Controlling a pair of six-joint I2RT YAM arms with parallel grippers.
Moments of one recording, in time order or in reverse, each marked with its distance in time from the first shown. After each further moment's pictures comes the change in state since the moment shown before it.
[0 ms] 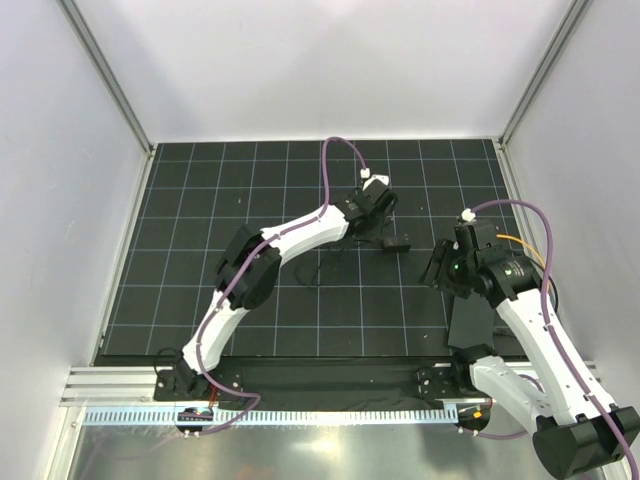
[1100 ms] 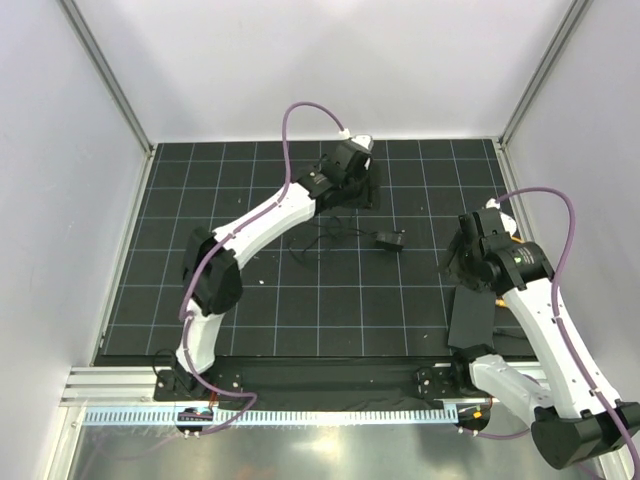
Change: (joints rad) left arm 0.098 -0.184 0.047 -0.036 0.130 0.041; right arm -0.001 0.055 0.165 -0.162 0.219 0.147
